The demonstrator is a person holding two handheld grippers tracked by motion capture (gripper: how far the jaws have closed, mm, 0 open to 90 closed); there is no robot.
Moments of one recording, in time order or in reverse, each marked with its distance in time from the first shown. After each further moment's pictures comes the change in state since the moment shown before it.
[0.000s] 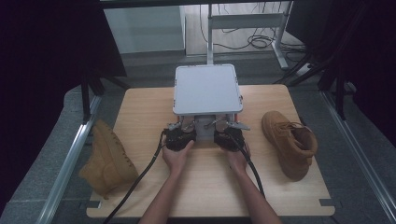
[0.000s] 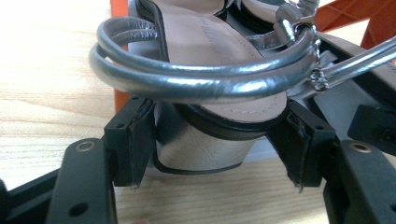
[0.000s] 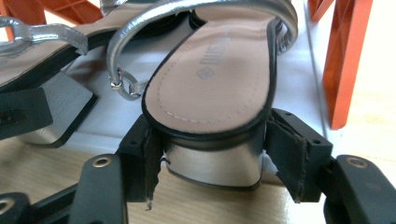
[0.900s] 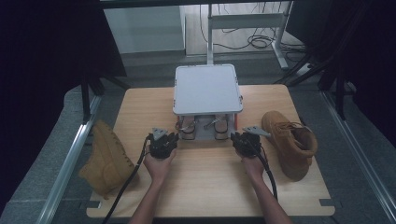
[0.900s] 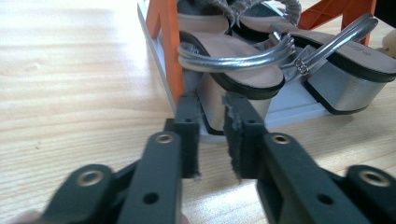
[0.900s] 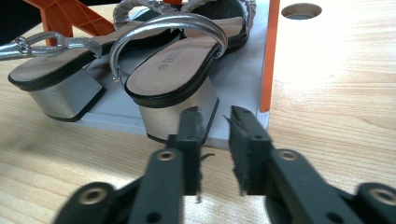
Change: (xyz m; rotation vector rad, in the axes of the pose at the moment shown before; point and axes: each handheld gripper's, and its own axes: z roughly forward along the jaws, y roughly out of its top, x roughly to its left) left arm 0.024 -0.007 -0.056 -0.065 0.023 0.151; right arm -0.035 -0.004 -0.052 -0.070 0.053 -0.040
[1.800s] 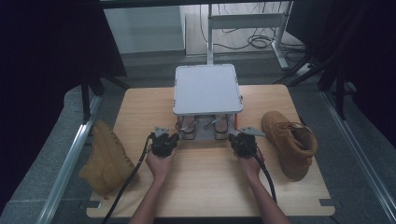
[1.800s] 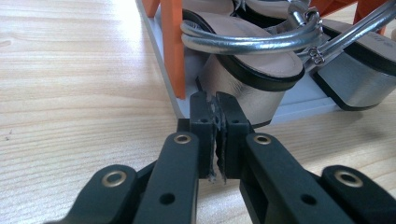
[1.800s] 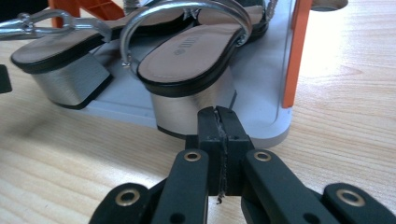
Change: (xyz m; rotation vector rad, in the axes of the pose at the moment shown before) left arm 0.004 -0.001 0.016 0.048 -0.019 -0.036; right arm 0.006 -0.005 0.012 0.025 0.015 -0.039
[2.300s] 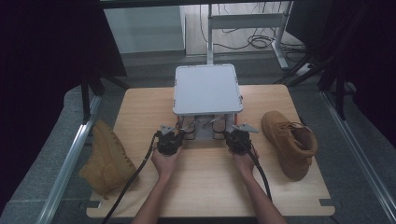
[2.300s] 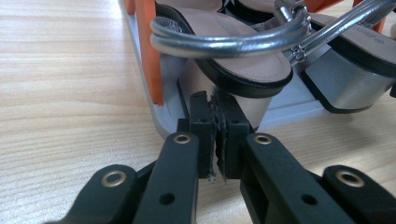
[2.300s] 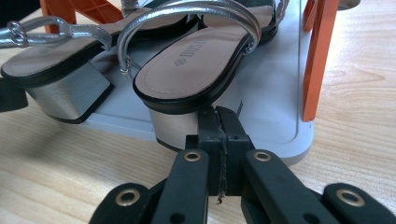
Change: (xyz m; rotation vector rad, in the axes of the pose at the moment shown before) left arm -0.013 0.004 0.014 0.015 -0.013 0.004; right arm 0.014 0.008 0.016 0.017 -0.018 0.013
